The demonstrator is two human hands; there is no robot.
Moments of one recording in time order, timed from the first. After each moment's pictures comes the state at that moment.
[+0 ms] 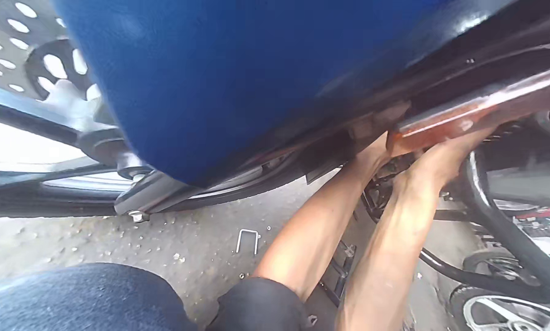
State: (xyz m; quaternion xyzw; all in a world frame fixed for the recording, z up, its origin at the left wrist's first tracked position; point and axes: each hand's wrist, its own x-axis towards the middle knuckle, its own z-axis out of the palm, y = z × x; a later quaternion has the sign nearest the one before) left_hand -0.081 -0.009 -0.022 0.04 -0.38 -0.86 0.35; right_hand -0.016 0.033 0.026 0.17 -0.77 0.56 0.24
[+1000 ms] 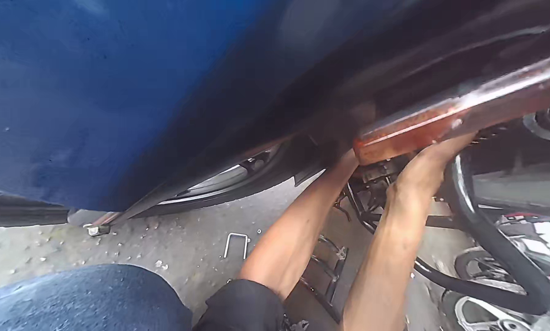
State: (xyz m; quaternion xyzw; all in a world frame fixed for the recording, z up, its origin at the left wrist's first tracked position) left_hand -0.125 -0.048 -0.028 -0.02 -0.39 -0.73 0.56; right_hand -0.042 0.055 0.024 0.26 -0.76 0.51 0.28
